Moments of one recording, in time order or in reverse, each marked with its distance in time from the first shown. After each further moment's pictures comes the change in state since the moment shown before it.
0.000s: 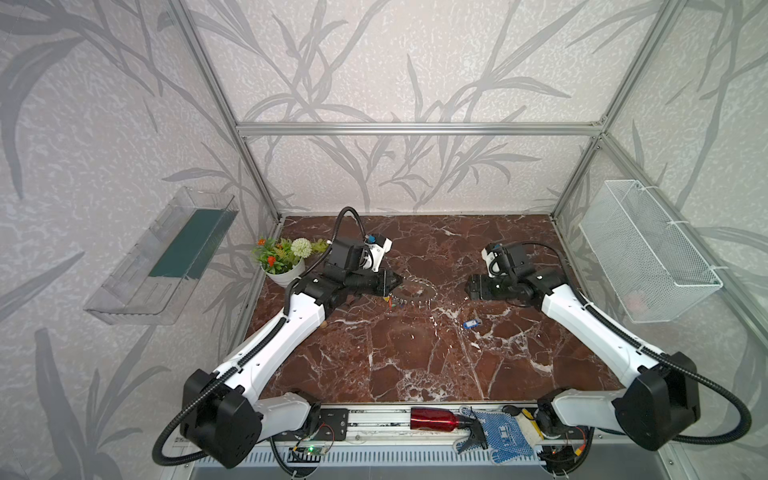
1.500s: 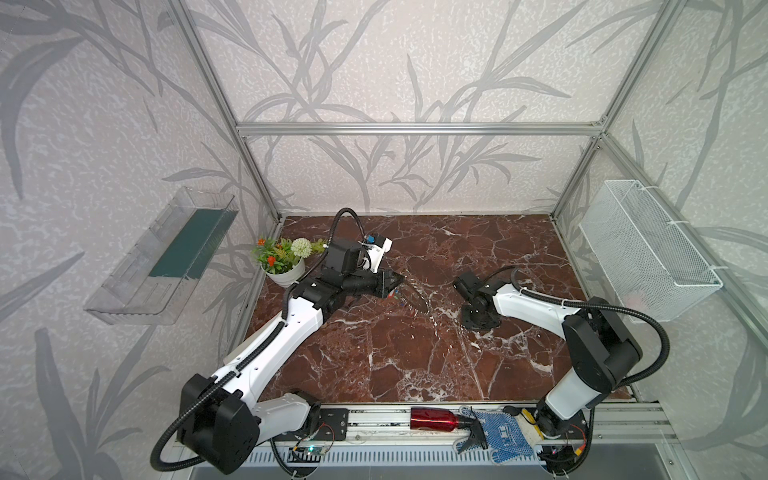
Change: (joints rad) left arm 0.010 -0.013 -0.023 0.077 0.042 0.016; right arm 0.173 0.346 -0.033 -0.040 0.222 0.262
